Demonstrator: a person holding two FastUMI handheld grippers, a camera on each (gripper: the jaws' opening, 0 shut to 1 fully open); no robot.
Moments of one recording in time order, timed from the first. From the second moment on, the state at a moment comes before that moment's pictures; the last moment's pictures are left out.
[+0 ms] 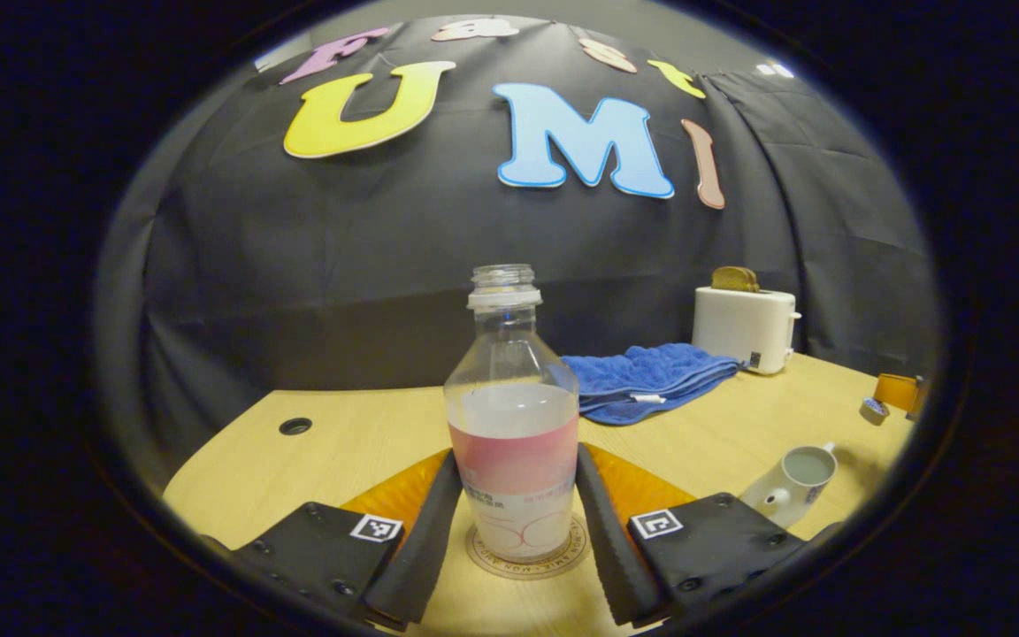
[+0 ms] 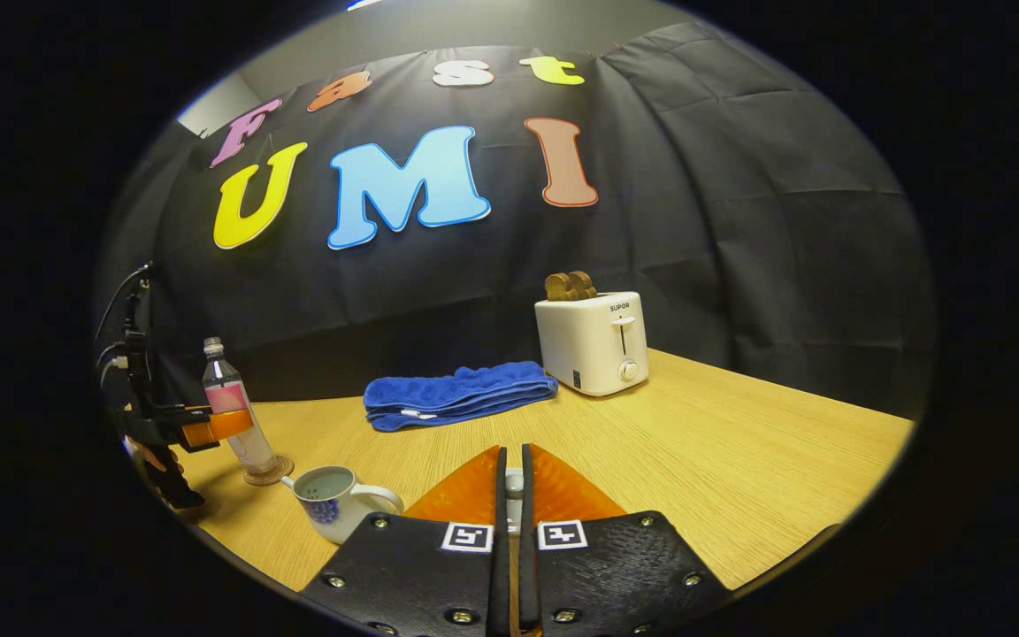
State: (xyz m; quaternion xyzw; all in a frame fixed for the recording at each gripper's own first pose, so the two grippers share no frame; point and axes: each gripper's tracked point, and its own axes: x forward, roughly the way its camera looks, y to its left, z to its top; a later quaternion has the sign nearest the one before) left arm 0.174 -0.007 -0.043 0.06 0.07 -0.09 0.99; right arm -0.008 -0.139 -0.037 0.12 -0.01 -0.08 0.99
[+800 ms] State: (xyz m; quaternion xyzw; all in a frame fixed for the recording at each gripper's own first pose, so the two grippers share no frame) left arm 0.153 -0.009 -0.039 0.05 0.09 -0.08 0.99; right arm -0.009 -0.128 -0.030 0.11 -0.02 -0.07 0.99
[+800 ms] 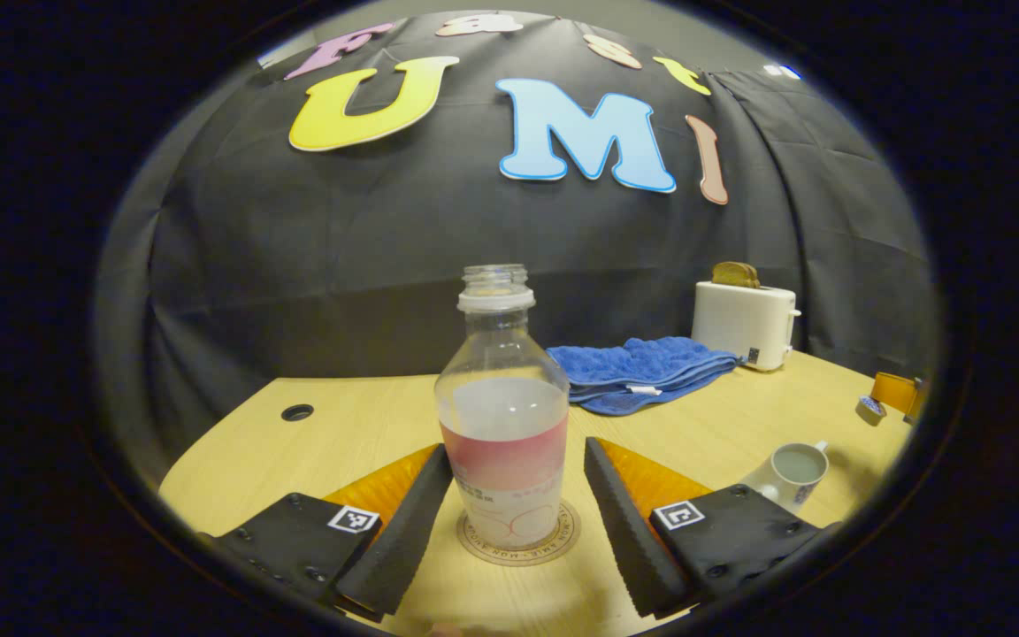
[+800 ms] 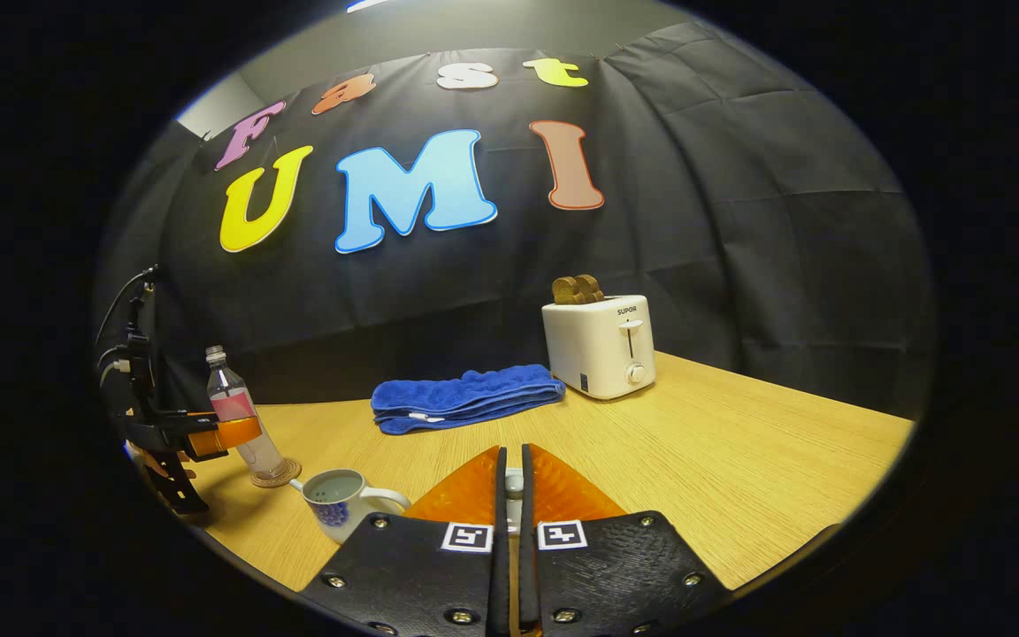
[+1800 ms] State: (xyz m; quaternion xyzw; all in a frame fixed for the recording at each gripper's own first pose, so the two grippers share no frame) left arm 0.063 0.043 -0.020 0.00 0.06 -0.03 1.00; right arm 0.035 -0.001 -0.008 0.05 0.02 0.08 1.00
